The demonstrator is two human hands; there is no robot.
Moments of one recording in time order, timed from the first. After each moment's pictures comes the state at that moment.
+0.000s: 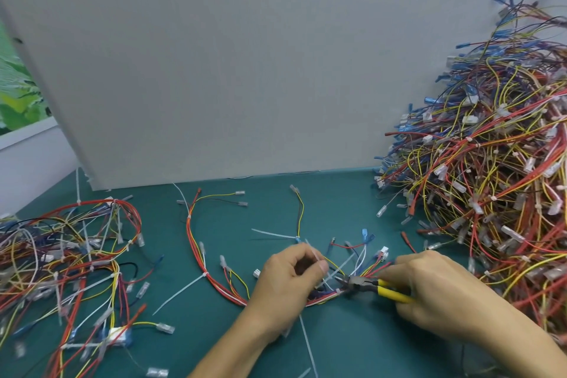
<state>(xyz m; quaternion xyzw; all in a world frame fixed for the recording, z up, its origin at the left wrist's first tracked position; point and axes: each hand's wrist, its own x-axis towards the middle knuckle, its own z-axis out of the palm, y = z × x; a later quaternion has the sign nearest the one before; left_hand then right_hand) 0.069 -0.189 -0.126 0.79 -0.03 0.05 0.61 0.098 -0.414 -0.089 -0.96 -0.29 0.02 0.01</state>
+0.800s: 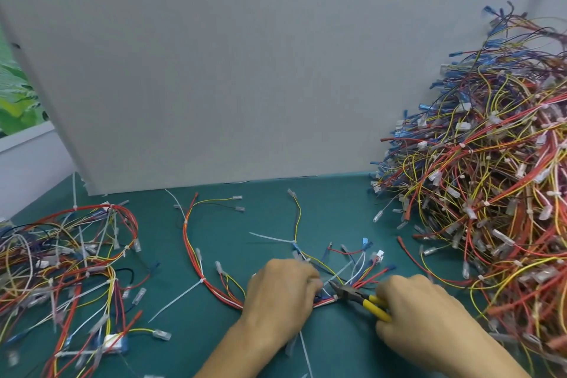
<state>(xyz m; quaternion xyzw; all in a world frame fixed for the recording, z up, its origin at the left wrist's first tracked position) 0.071 -0.185 -0.127 0.96 -0.08 0.13 0.21 0.064 -0.378 -0.087 -0.99 -0.11 0.08 0.03</state>
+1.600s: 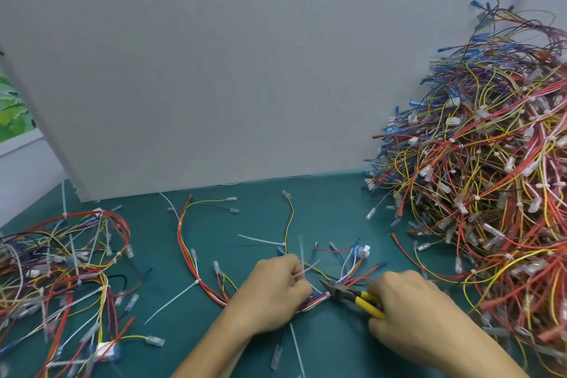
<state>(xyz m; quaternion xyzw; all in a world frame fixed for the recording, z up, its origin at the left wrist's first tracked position) 0.078 -0.174 -0.118 0.95 -0.05 -0.01 0.32 0.067 -0.379 -0.087 -0.99 -0.12 0.07 0.06</state>
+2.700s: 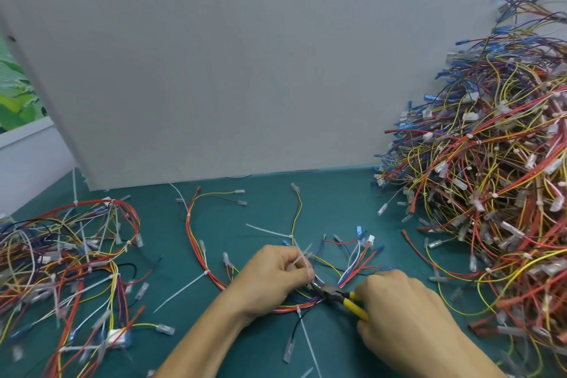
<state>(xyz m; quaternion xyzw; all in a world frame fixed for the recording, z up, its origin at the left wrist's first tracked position) 0.082 -0.155 -0.126 0.84 -0.06 -0.06 0.54 0.055 -0.349 -0.092 -0.99 -0.15 0.04 0.03</state>
